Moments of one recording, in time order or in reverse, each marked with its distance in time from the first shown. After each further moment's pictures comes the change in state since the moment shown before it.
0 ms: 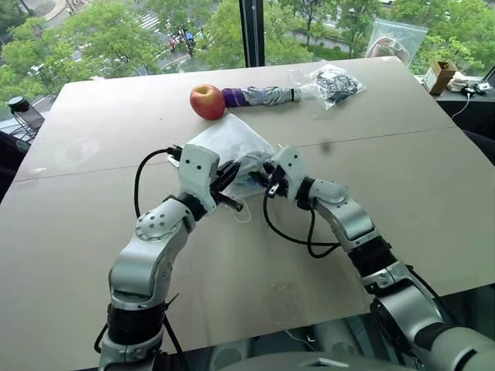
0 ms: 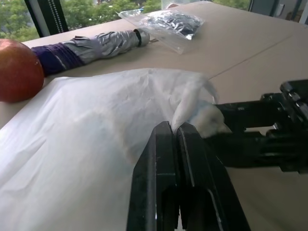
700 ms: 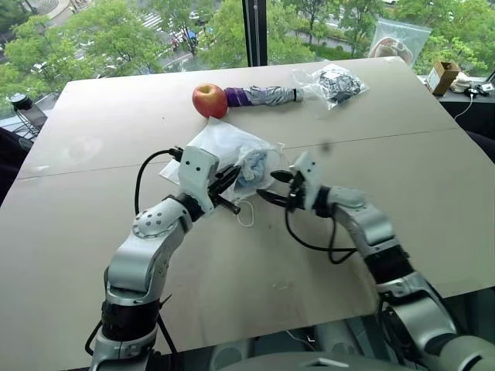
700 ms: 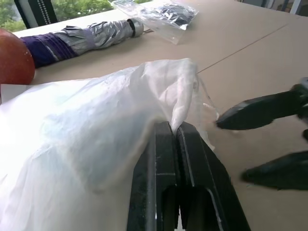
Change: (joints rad) left arm -0.011 0.038 0.006 0.073 -0.030 -0.050 -0.048; right arm 0.150 -0.224 -0.073 -0.251 0.125 0.185 0.267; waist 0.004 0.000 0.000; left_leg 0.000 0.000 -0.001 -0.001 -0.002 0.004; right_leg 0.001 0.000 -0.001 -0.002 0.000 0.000
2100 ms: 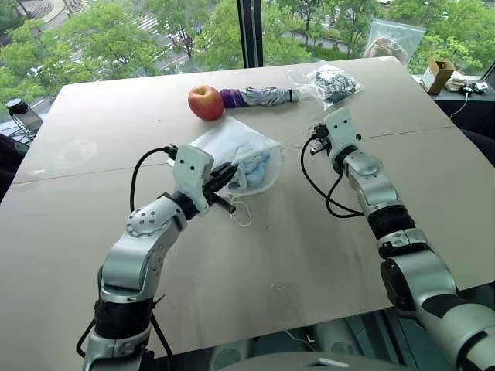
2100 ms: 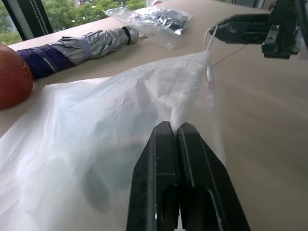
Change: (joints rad) left arm 0.005 0.026 0.027 0.025 -0.054 -0.049 -0.024; right arm -0.347 0.080 -0.149 0.634 -0.290 -0.370 -0.582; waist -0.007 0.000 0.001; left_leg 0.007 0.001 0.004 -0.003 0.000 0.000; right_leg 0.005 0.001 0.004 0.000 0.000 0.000
